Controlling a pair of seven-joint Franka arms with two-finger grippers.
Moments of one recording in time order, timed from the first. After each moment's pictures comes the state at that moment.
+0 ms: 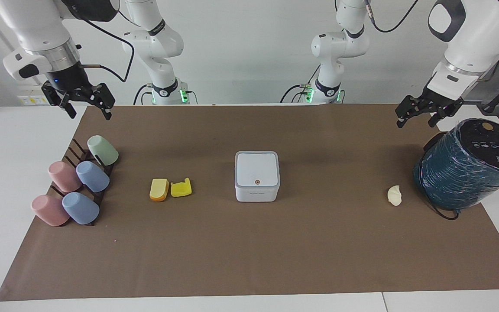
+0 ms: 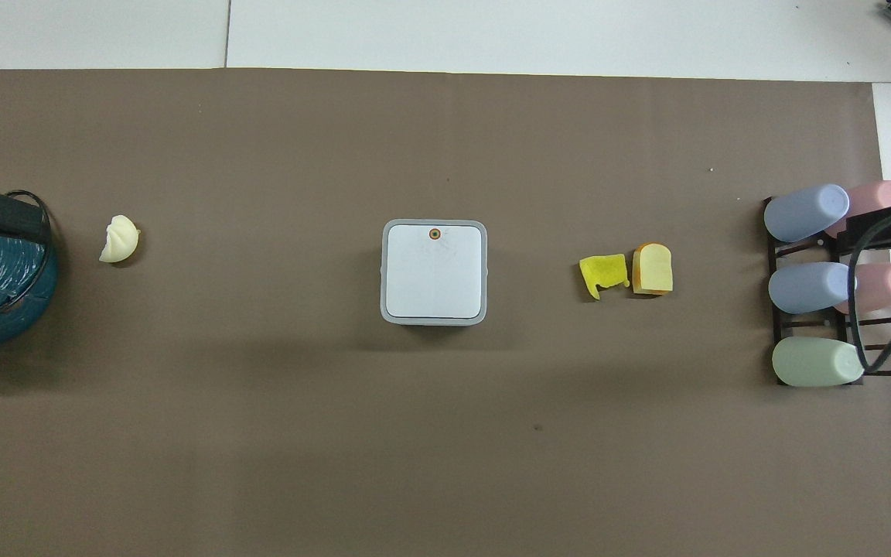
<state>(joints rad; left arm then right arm) 0.02 0.04 -0.02 -1.55 0.00 1.60 0.06 -0.01 -0.03 -0.04 -1.58 -0.02 1.60 0.03</state>
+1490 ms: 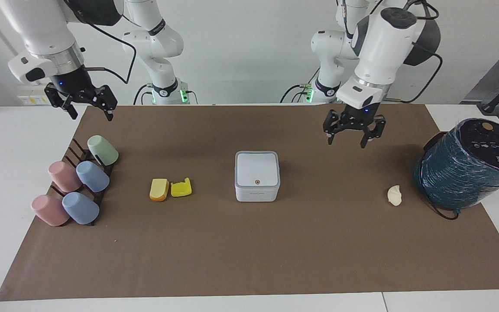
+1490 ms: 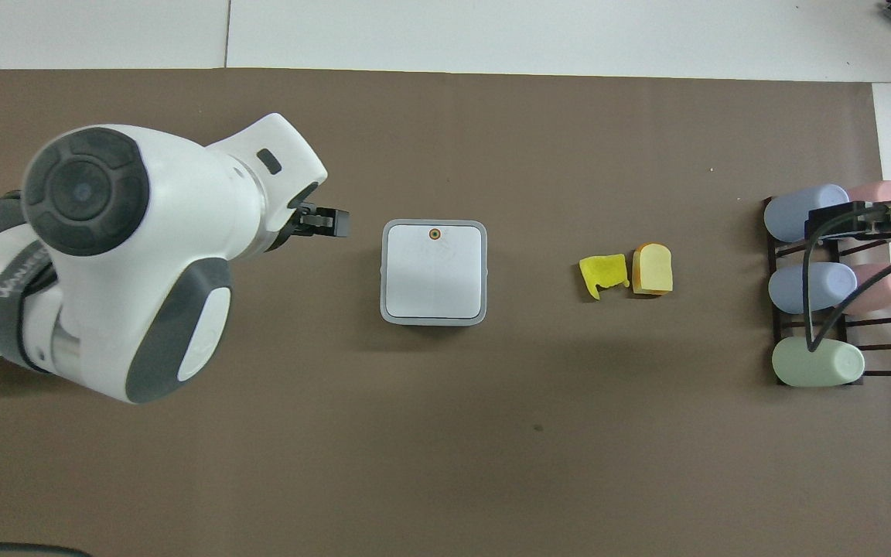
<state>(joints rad) -0.44 0.11 -0.04 -1.75 0.01 2.11 -0.28 0.00 -0.02 -0.03 -1.75 -0.05 1.85 -0.01</state>
